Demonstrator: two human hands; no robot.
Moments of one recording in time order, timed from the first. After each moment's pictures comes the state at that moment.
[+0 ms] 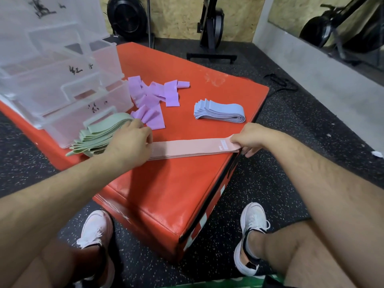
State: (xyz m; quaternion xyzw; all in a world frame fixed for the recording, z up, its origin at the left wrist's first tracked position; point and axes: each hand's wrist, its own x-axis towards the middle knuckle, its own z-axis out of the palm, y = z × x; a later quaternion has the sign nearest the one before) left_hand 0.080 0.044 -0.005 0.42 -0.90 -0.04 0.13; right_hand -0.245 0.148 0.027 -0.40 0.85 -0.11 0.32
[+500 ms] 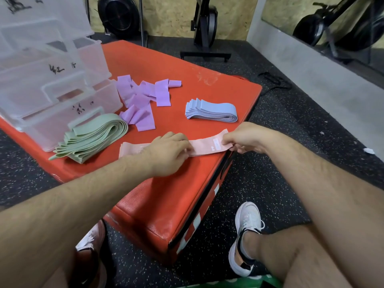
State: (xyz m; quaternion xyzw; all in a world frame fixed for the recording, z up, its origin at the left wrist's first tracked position) left_hand -0.003 0.076 -0.020 0.25 -0.96 -0.11 0.09; right_hand -0.249 0.153 0.027 -0.34 0.82 -0.22 0.40
